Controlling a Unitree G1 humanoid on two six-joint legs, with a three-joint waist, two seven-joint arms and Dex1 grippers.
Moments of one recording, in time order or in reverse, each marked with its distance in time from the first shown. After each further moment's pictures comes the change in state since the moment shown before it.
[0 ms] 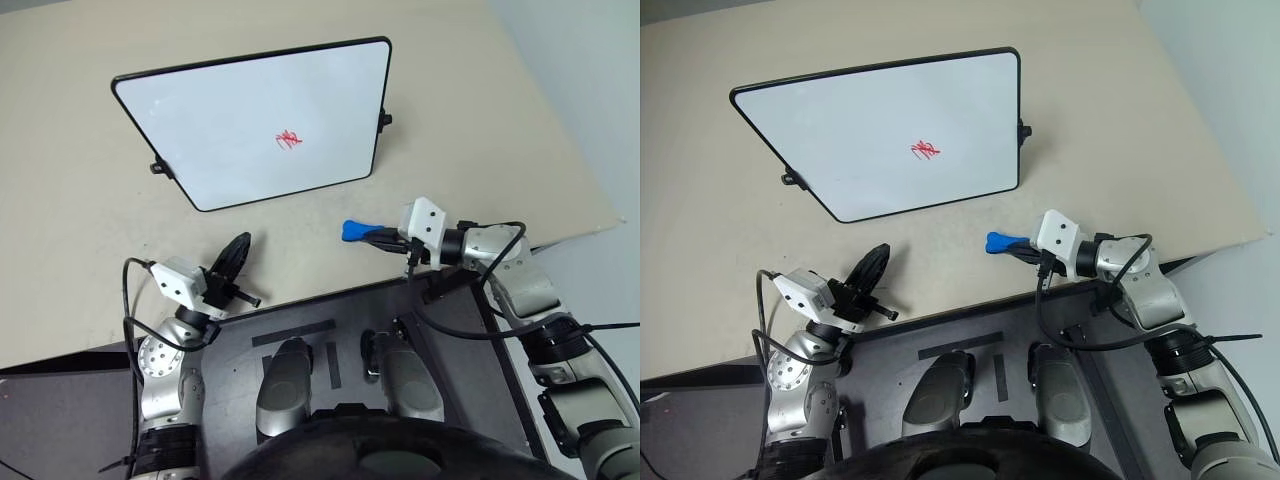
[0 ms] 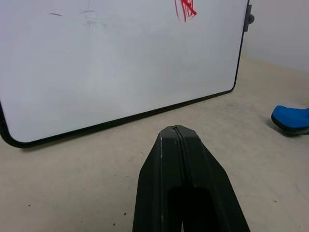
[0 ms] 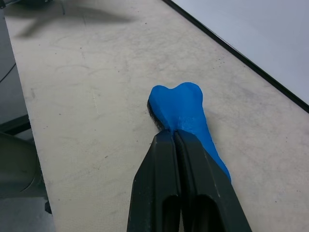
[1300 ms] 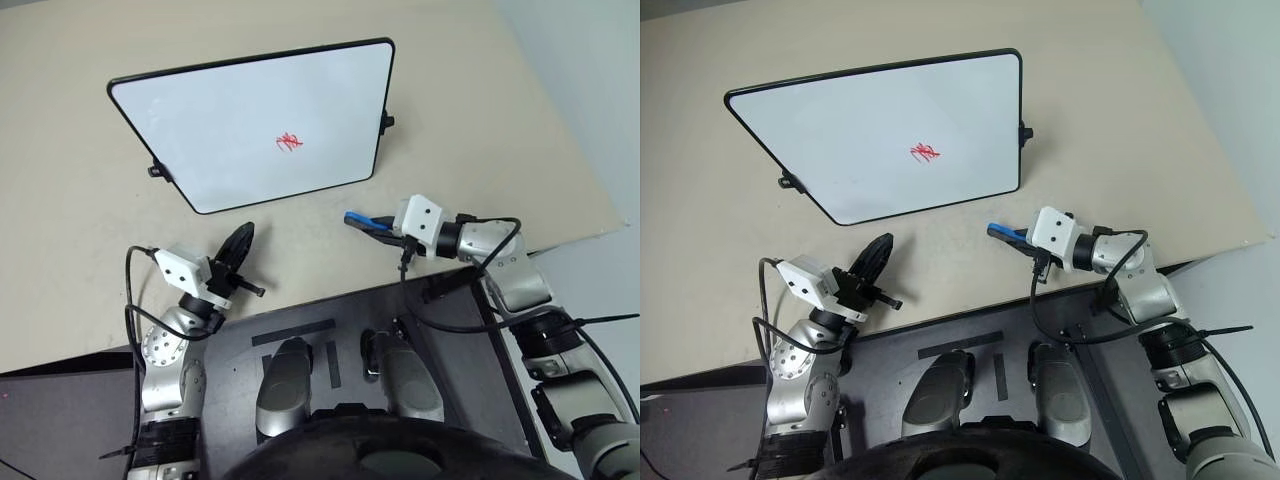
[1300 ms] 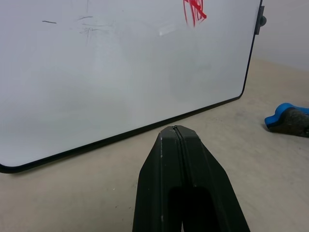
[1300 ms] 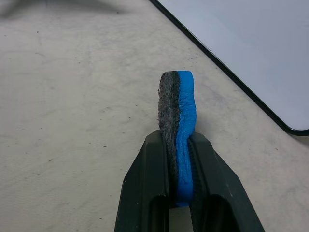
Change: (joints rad) left arm -0.033 0.011 -0.022 -0.065 0.014 0.097 0.067; right arm -0.026 0.029 0.001 0.059 -0.092 -0.098 -0.042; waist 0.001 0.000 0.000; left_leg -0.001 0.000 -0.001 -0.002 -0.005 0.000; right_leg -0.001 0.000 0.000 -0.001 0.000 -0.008
